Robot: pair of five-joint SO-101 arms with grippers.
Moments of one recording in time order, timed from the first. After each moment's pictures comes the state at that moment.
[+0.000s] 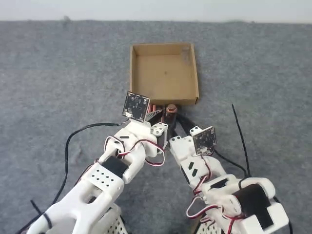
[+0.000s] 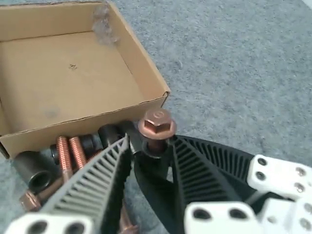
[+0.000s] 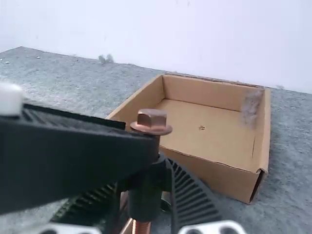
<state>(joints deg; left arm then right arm) 26.2 -44.7 78.9 8.9 20.1 -29.6 -10.5 94.4 -66.7 -2.4</state>
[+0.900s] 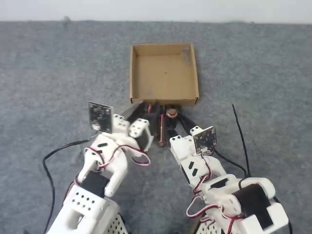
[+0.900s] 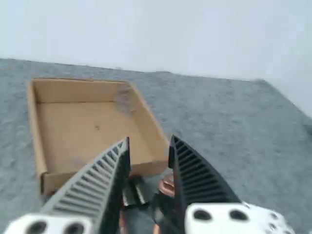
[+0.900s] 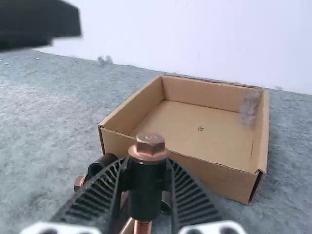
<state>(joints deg) 18.5 -74.8 85.1 16.5 23.3 -29.5 -10.5 94.4 -66.7 -2.4</state>
